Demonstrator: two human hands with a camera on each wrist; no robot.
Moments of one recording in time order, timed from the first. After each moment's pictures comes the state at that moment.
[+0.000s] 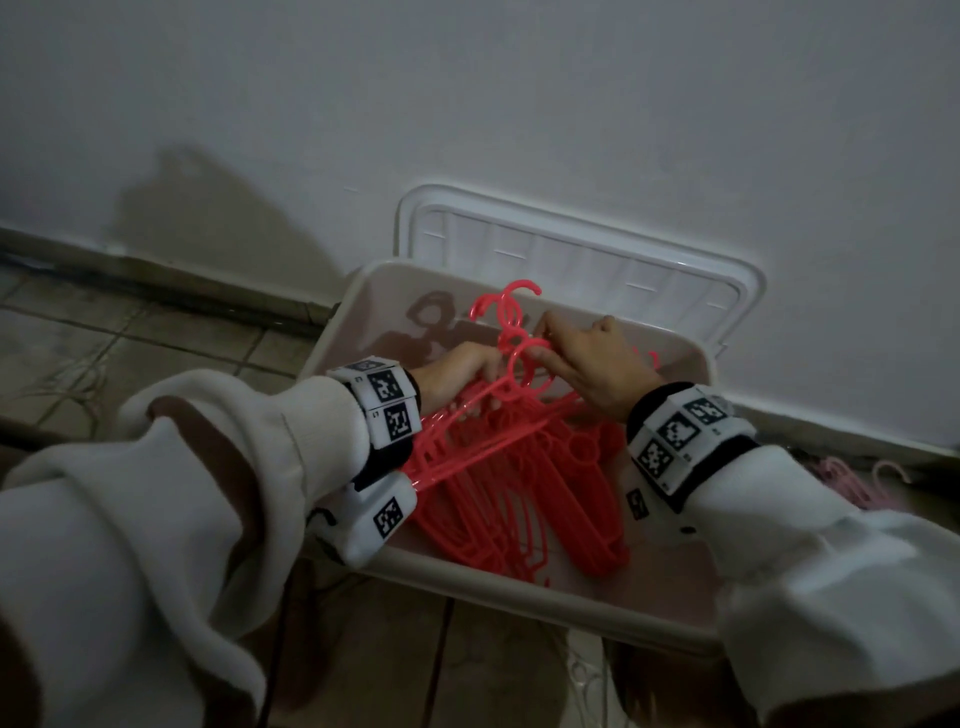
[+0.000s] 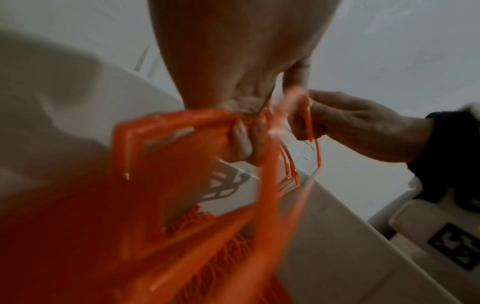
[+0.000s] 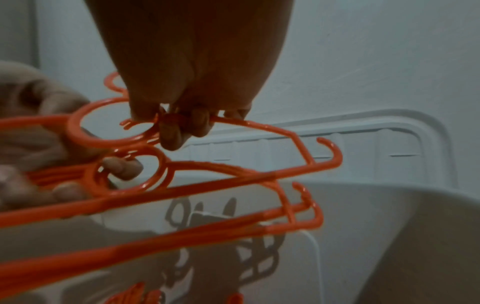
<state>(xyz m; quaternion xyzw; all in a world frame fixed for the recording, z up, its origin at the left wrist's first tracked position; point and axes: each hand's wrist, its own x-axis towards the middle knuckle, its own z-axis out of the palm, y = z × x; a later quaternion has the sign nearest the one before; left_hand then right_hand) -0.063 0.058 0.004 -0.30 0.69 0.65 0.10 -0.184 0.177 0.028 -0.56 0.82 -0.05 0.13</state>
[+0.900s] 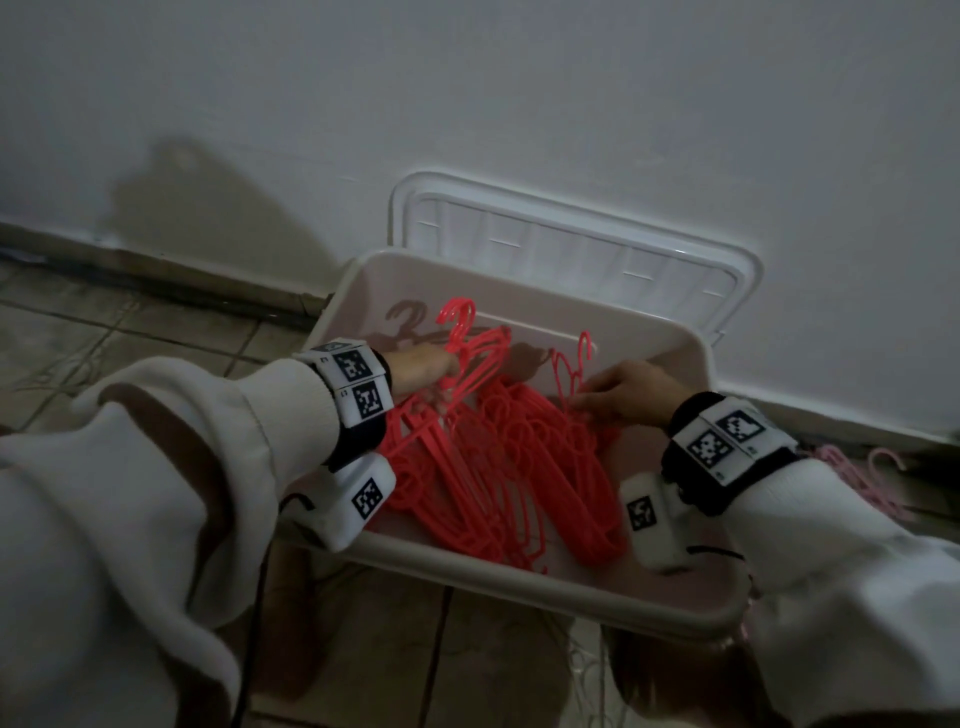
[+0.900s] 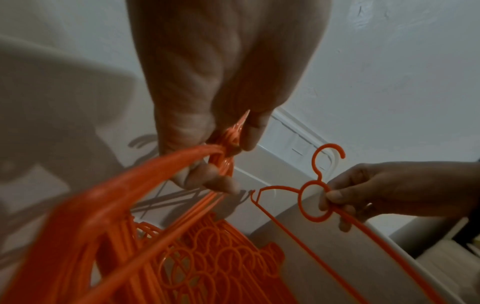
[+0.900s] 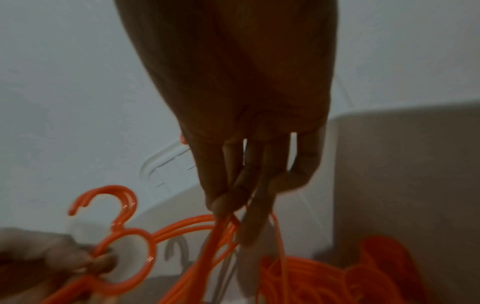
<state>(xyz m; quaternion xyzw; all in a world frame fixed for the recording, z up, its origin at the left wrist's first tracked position) -0.061 0.036 -0.020 -0.38 0.72 0.56 0.13 -0.212 0.215 -0.007 -0.29 0.85 -0.21 0.38</state>
